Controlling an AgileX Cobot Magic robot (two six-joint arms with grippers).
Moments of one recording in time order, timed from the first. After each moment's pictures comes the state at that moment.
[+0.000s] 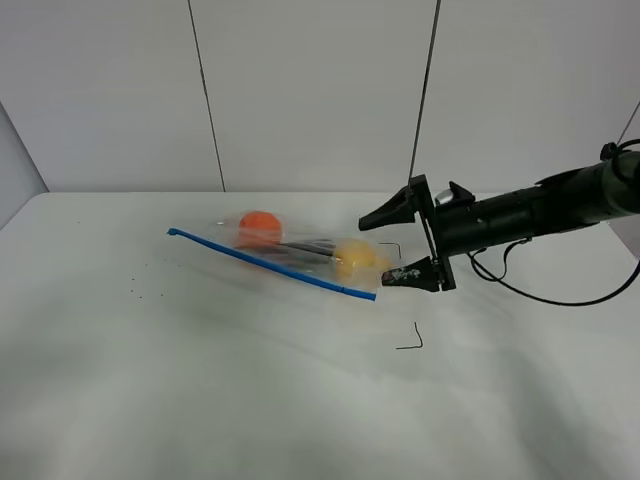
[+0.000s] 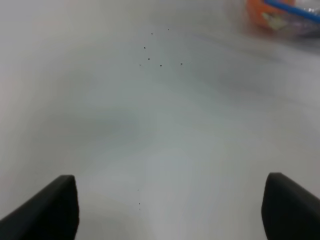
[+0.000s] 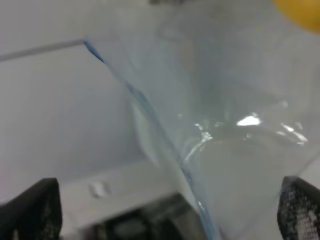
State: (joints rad) left arm 0.04 0.00 -0.50 0.01 1.05 0.02; right arm 0.04 2.08 -1.24 1.26 1.21 -0.53
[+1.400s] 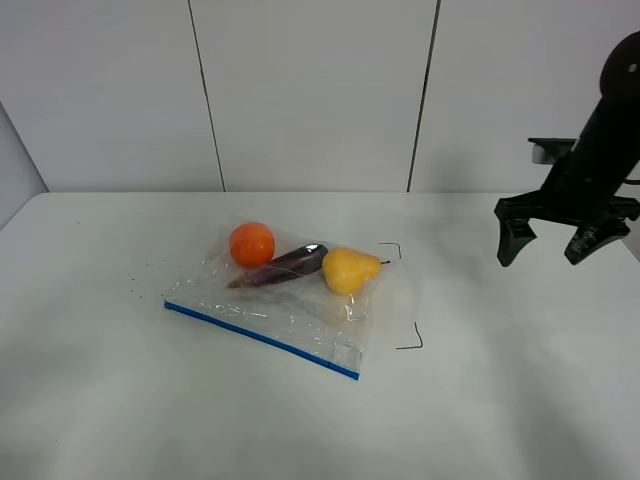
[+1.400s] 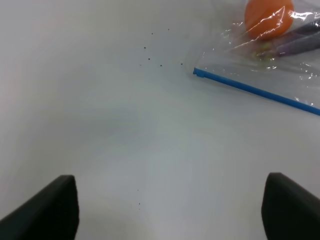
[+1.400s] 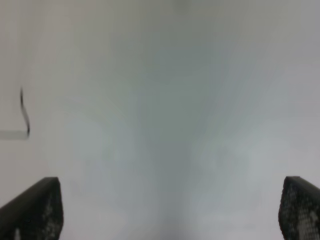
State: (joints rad) left arm 0.04 0.00 -0.50 0.01 1.05 0.02; right arm 0.02 1.71 -1.31 0.08 1.21 -0.04
